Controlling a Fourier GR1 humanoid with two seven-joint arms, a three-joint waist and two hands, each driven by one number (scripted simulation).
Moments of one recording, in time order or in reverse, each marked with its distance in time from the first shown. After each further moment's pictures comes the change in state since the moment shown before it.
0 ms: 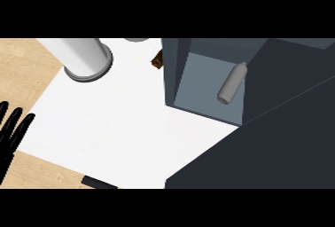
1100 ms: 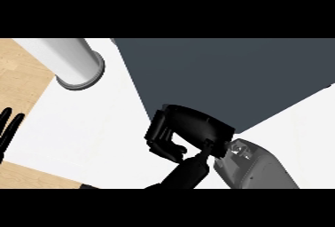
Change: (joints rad) left arm 0.012 0.009 0.044 0.070 0.038 -0.039 0.002; right arm -0.725 0.268 -0.199 0.576 0.016 -0.207 0.402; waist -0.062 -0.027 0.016
